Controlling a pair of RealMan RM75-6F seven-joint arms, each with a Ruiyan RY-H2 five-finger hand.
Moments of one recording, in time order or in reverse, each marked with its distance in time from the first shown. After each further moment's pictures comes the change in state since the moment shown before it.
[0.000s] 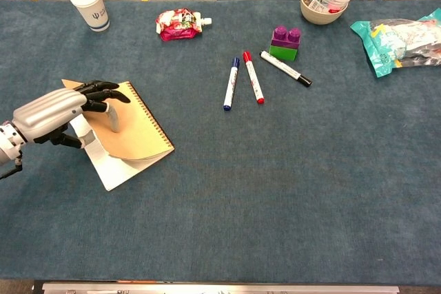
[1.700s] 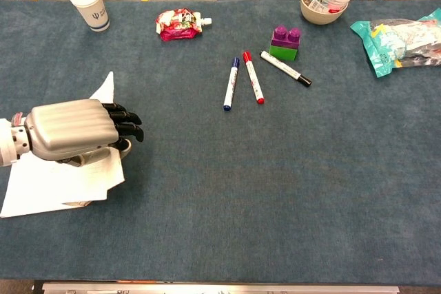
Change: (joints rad) left arm -0.203 0.374 -0.033 -0.694 -0.050 -0.485 0.784; right arm -0.025 -0.022 -0.008 0.064 -0.003 0.027 0.071
